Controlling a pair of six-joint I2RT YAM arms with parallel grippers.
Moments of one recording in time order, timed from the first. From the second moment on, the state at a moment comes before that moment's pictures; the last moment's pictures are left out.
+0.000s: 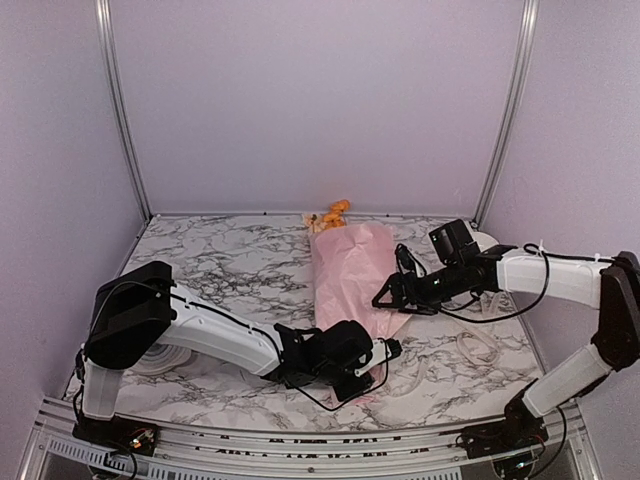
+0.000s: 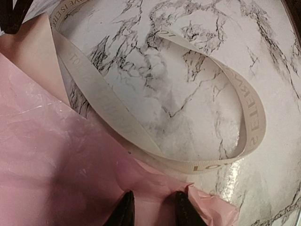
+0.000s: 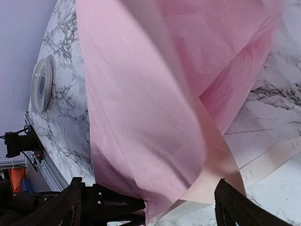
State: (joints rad) left arm -1.29 2.14 1.33 -0.01 -0.11 0.06; right arm 0.49 1.42 0.89 -0.41 -0.49 0.41
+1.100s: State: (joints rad) left arm -1.29 2.14 1.33 -0.02 -0.11 0.06; right arm 0.49 1.84 0.83 0.16 -0.65 0.53
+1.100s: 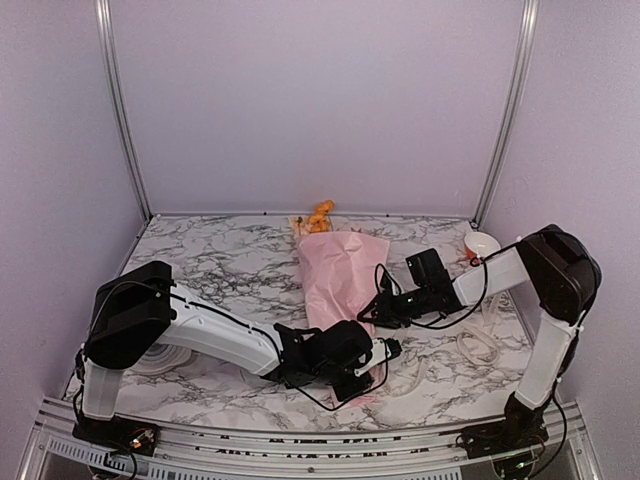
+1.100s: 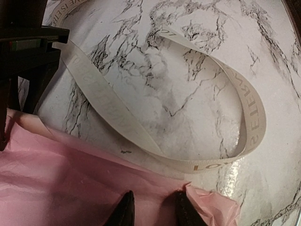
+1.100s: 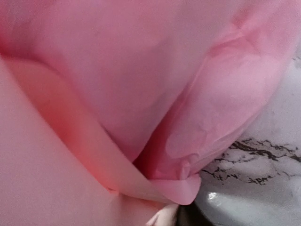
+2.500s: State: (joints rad) left arm -1.35 2.32 1.69 -0.21 -0.01 0.38; right arm 0.49 1.85 0.92 0.09 -0.68 0.51
